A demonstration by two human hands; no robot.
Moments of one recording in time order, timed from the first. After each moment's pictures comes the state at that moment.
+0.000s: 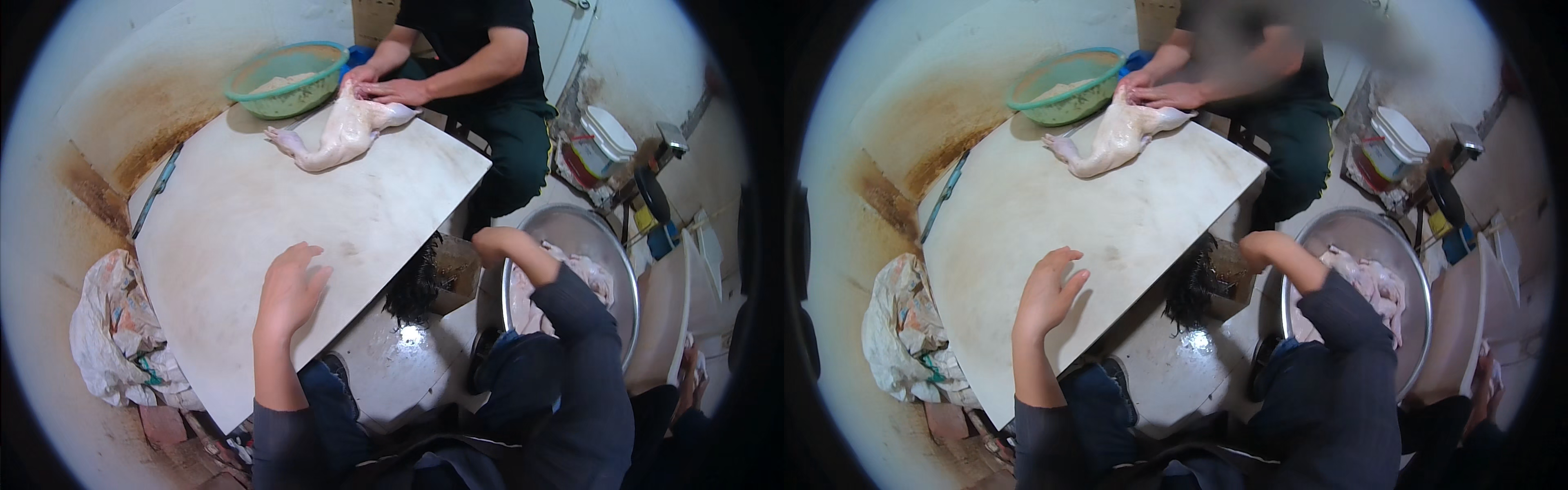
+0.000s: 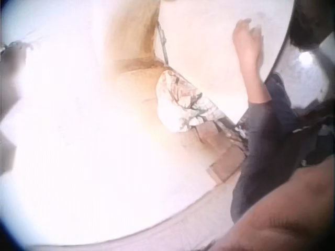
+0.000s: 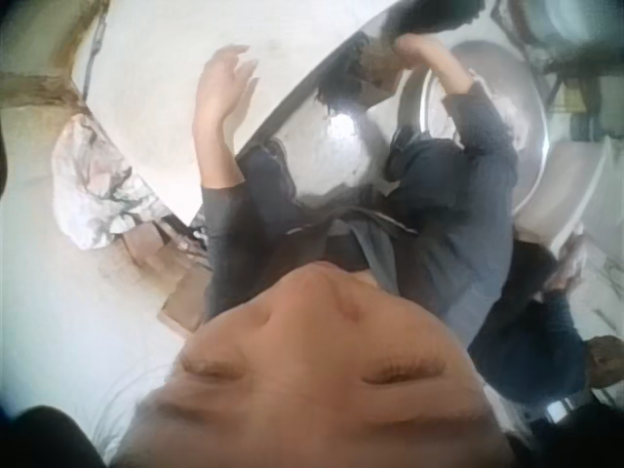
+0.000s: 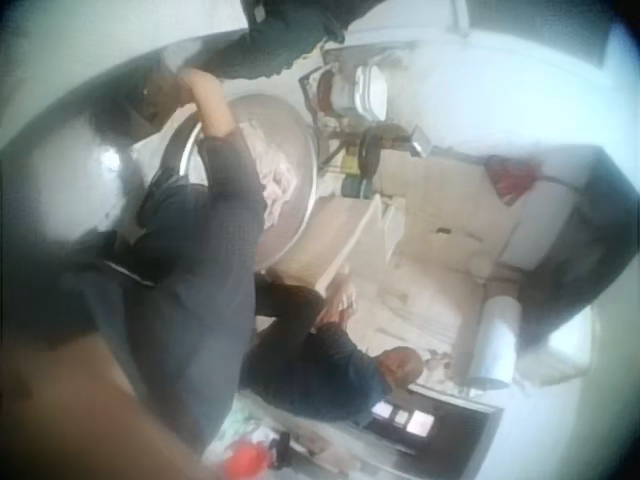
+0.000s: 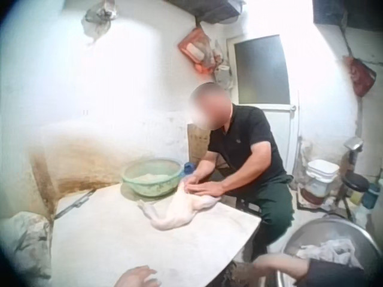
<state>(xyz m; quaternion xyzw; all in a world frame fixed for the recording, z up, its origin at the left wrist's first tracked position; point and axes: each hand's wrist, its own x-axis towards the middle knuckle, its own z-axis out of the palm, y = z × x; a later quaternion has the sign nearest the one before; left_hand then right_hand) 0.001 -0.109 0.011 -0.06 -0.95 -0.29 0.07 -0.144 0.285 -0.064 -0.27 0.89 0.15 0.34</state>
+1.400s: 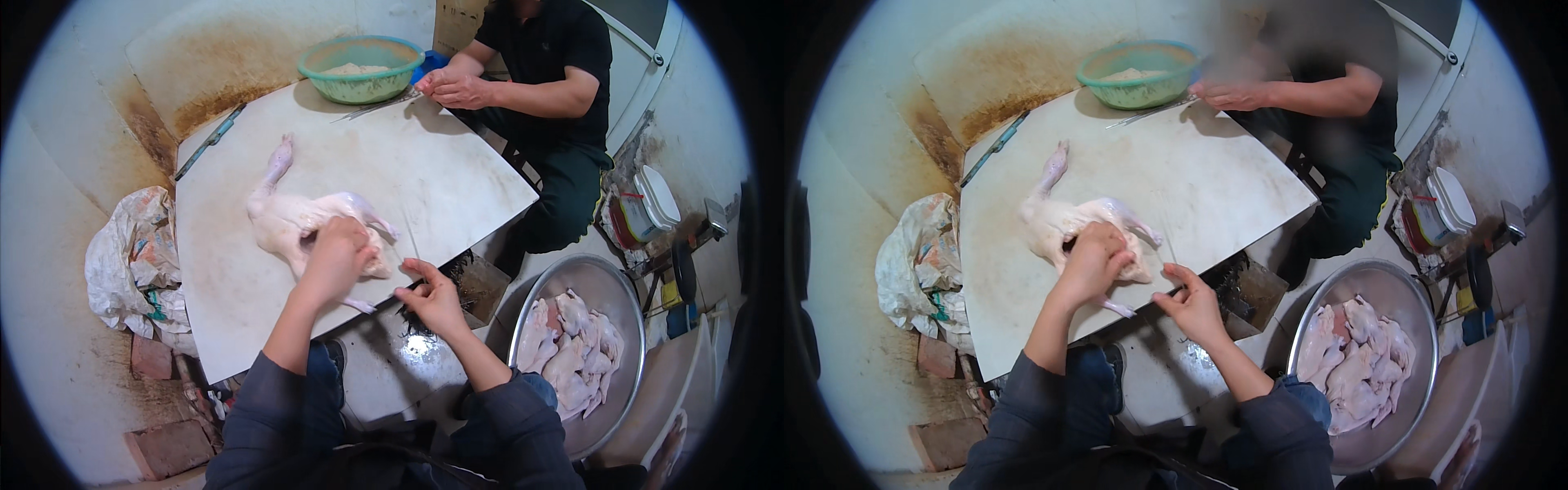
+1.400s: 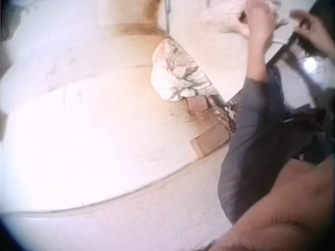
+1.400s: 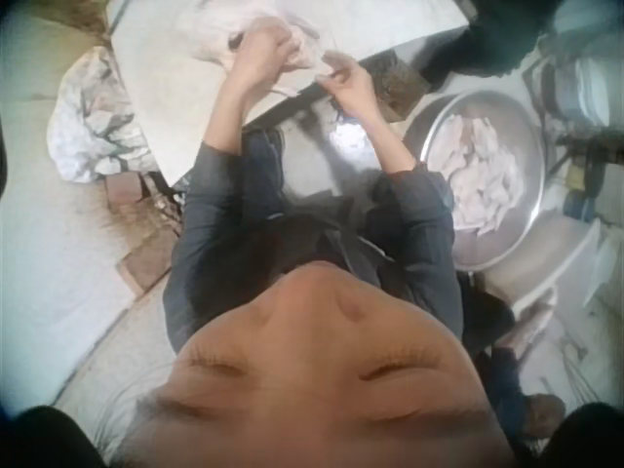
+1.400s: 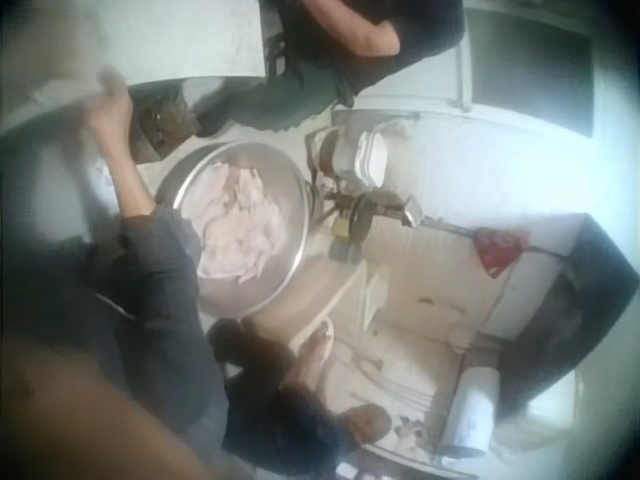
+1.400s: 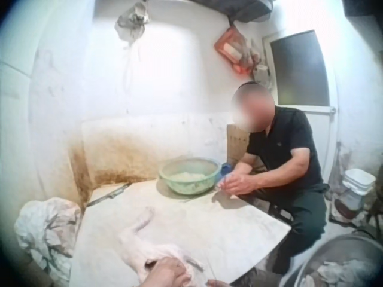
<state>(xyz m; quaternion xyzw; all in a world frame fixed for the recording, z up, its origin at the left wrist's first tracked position) -0.021 -0.081 -0.006 -0.15 -0.93 -0.28 0.19 -0.021 0.136 -0.071 -0.12 0.70 -0.69 0.13</state>
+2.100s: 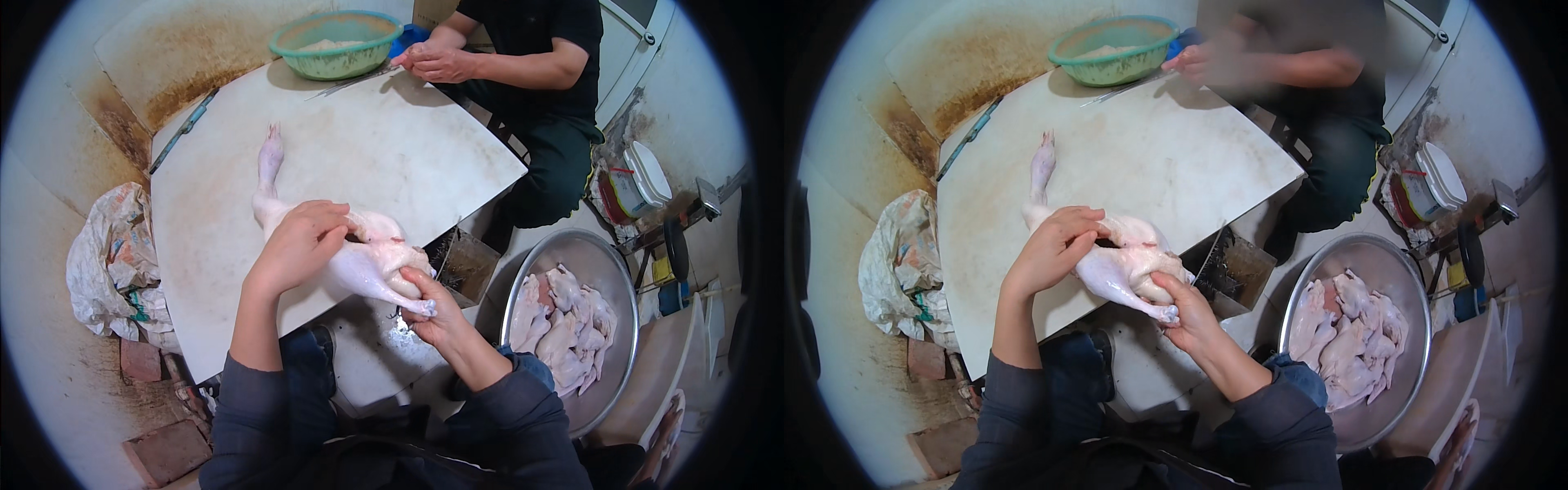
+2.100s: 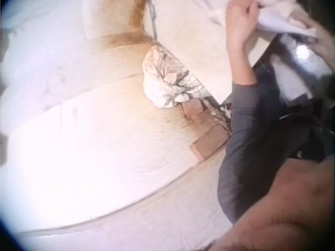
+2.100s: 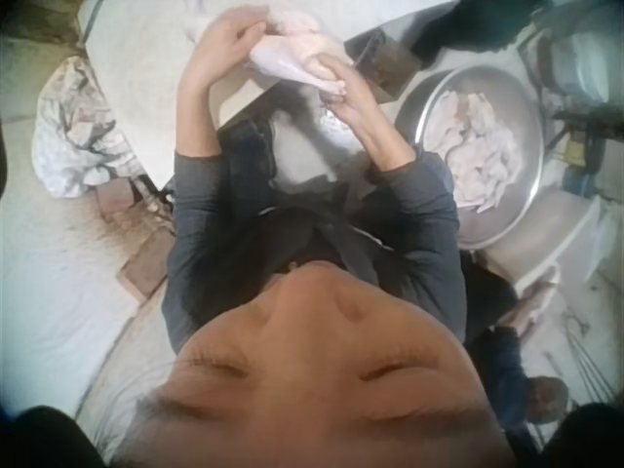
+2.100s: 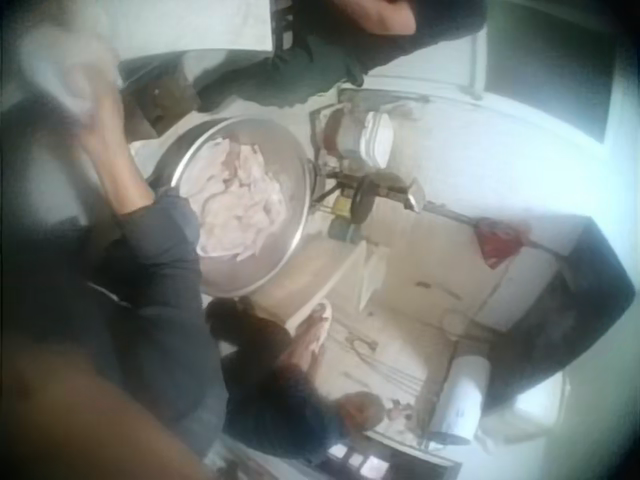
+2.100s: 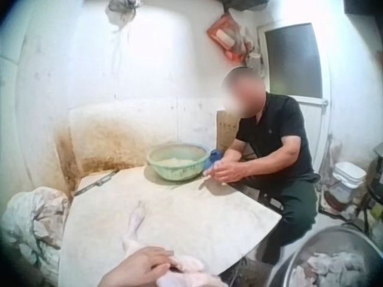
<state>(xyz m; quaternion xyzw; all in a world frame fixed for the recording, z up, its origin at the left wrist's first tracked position) -0.014 -0.094 0.035 -0.17 -0.92 -0.35 0.05 -0.002 0.153 -0.049 0.19 0.29 -0.86 0.37</state>
